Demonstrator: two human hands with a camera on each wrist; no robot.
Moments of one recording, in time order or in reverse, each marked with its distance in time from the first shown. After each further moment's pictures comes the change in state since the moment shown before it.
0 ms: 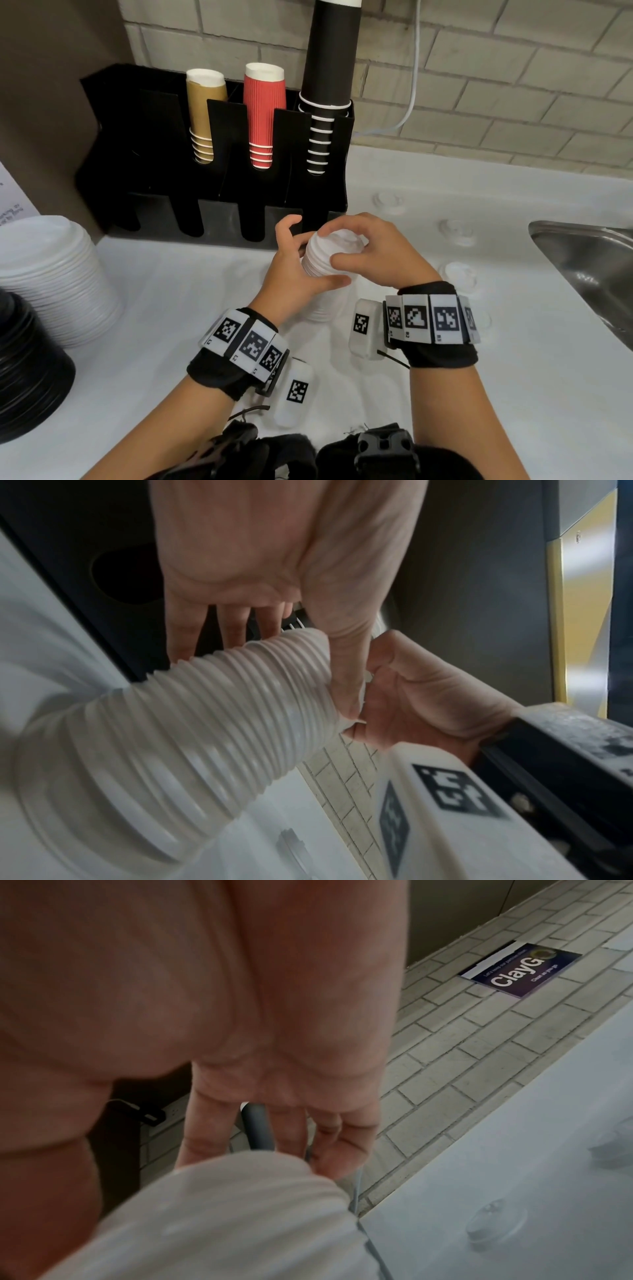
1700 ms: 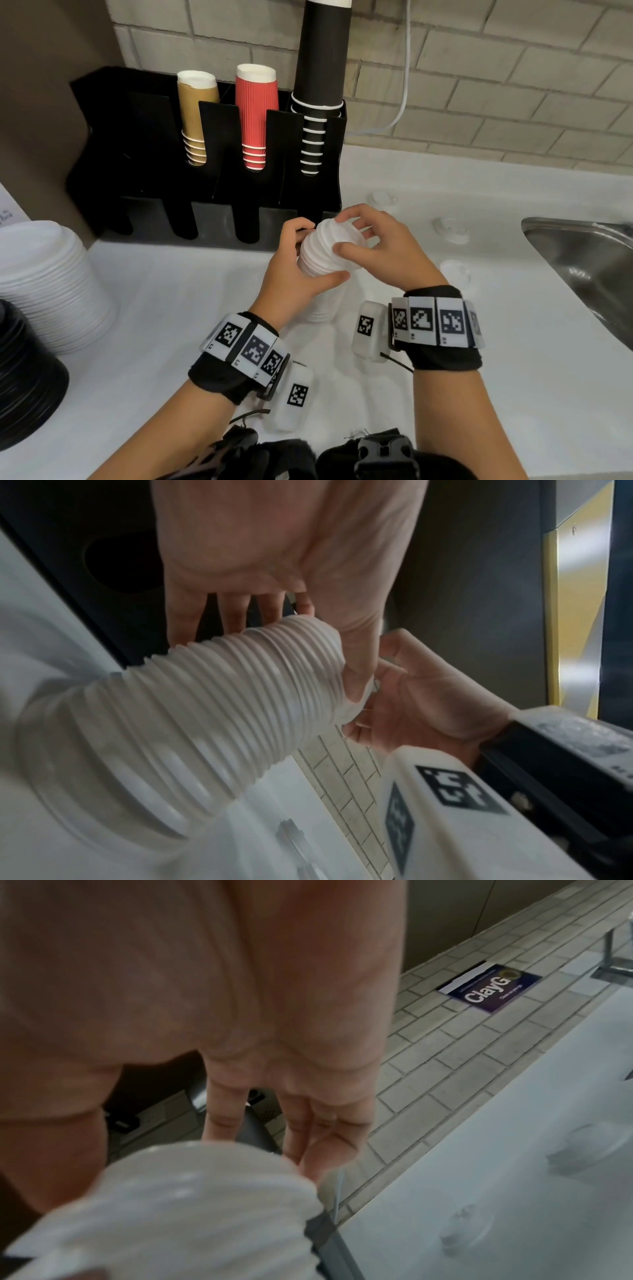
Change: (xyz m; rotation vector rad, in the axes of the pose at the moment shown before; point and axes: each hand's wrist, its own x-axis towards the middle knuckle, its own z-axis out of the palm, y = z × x) left_hand -0.003 0.002 0.004 -0.050 0.030 0.114; right_hand -0.004 0.014 -0.004 0.093 0.149 0.056
